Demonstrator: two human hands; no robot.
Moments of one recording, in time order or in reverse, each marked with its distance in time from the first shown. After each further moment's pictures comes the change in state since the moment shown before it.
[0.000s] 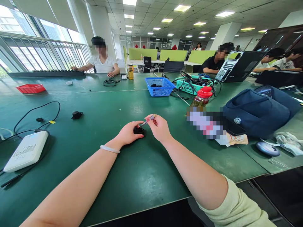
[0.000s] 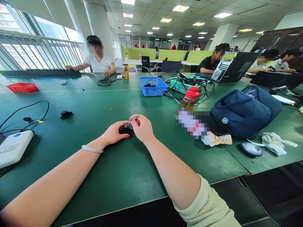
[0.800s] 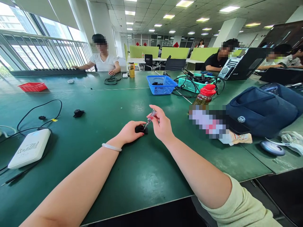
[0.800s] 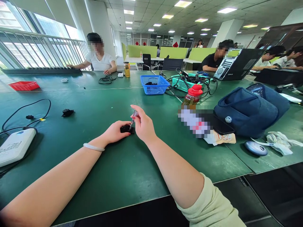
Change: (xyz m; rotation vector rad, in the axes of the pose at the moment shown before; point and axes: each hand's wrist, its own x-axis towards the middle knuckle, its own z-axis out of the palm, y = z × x) left_hand -0.002 0.003 -0.001 -0.009 -0.033 0.066; right_hand -0.003 0.000 0.000 -0.021 0.048 -0.223
